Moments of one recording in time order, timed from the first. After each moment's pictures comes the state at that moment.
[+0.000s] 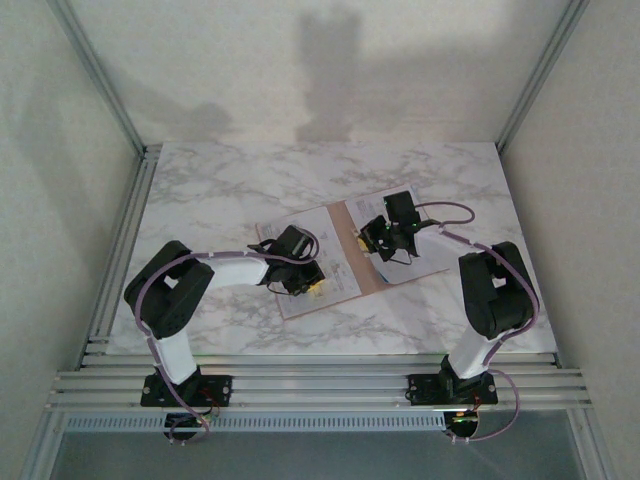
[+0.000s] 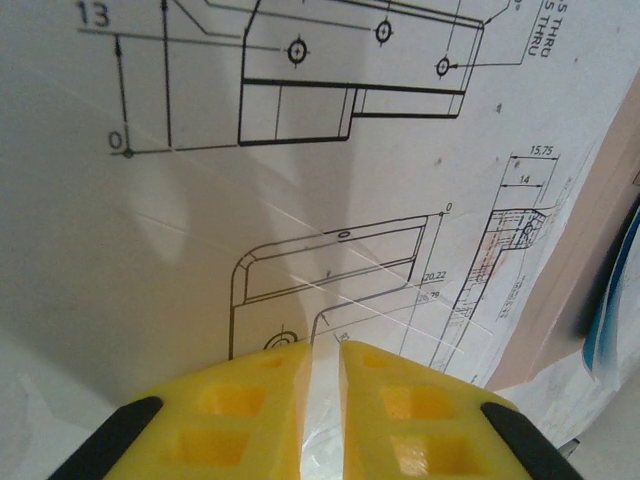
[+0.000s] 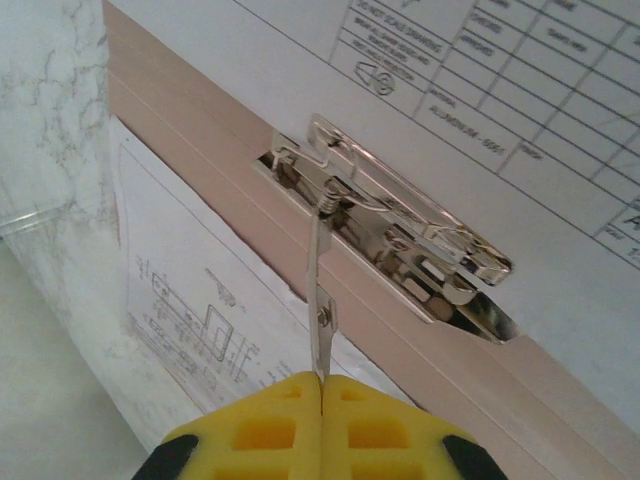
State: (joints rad) left arm -0.67 1.80 0.93 -0.16 0.29 -1.24; right arm 0.38 1.71 0.97 -0.21 -0.34 1.24
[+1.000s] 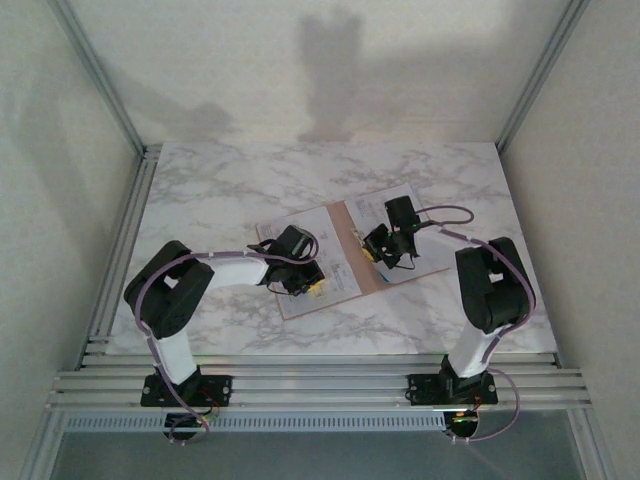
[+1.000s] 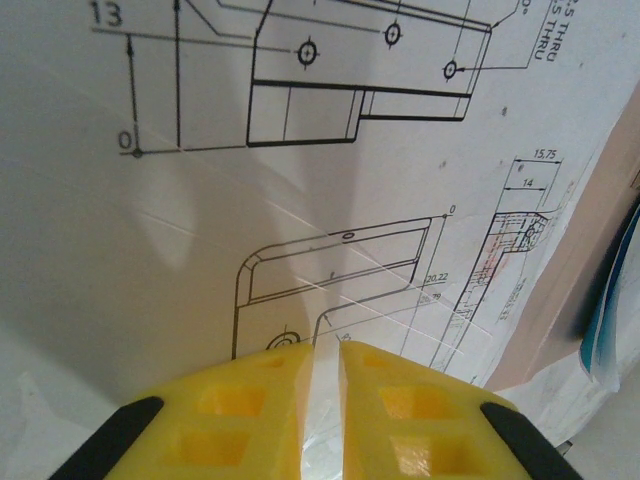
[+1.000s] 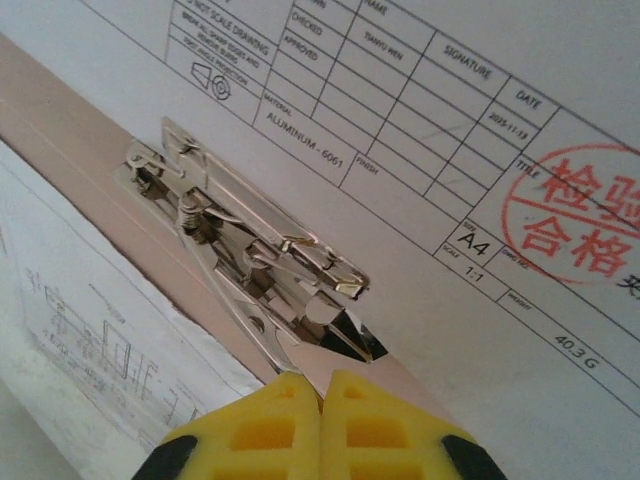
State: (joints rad) left arm -0.67 1.80 0.93 -0.16 0.29 -1.26; right arm 0.36 1.76 0.98 -0.32 -0.32 1.15
